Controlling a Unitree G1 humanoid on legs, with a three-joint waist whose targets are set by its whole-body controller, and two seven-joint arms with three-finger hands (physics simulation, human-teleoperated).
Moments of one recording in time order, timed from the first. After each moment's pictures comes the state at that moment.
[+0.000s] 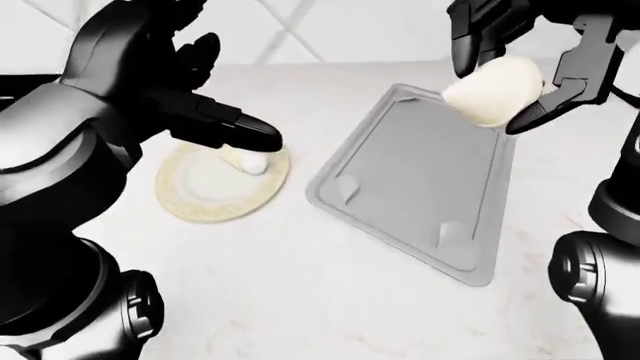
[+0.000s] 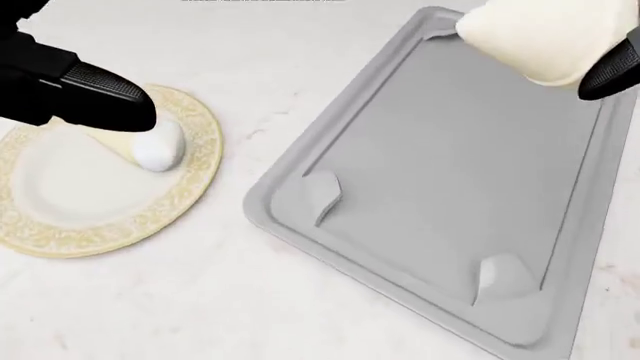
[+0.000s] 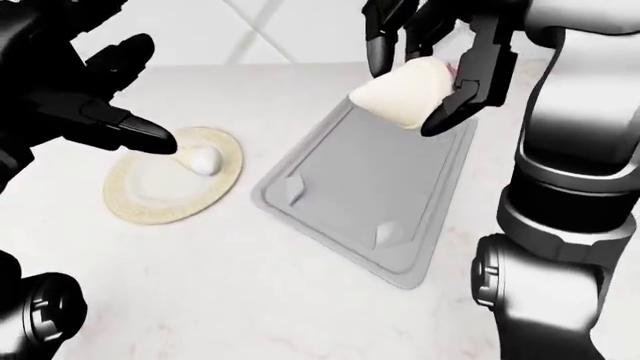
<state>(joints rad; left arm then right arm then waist) -1.02 0.54 0.29 -0.62 -0.77 1.51 0.21 -1.19 -0.64 -0.13 -0.10 -0.58 0.41 1.30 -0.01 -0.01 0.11</state>
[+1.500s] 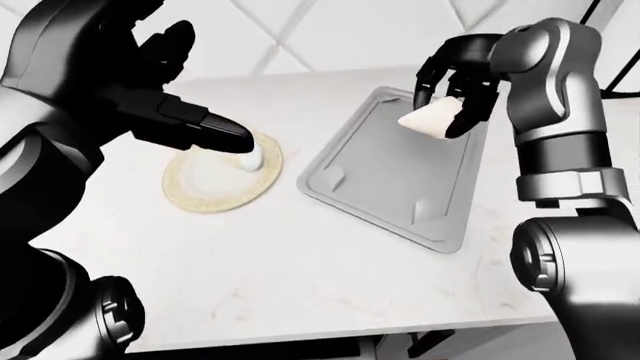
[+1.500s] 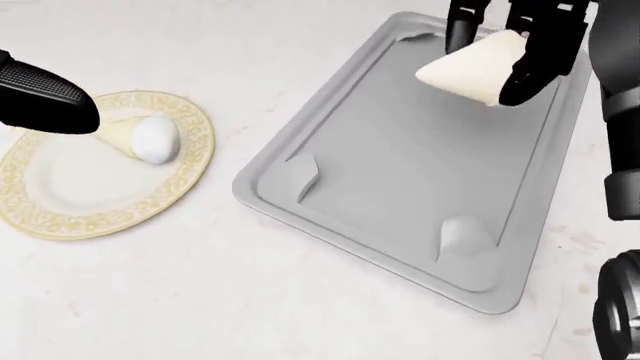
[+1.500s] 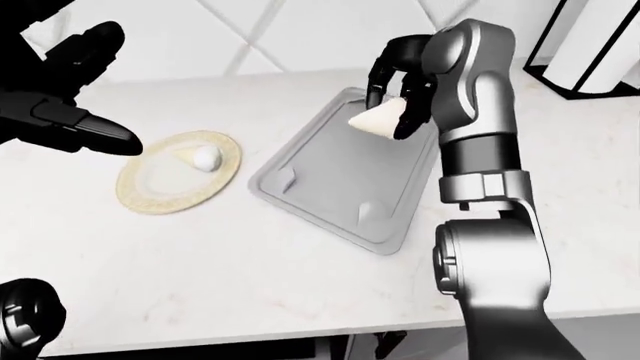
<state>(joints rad) -0.99 0.62 0.37 -0.64 -0.82 1.48 0.18 -1.29 -0.48 -0.05 0.67 -1.03 0.11 1.03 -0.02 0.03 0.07</state>
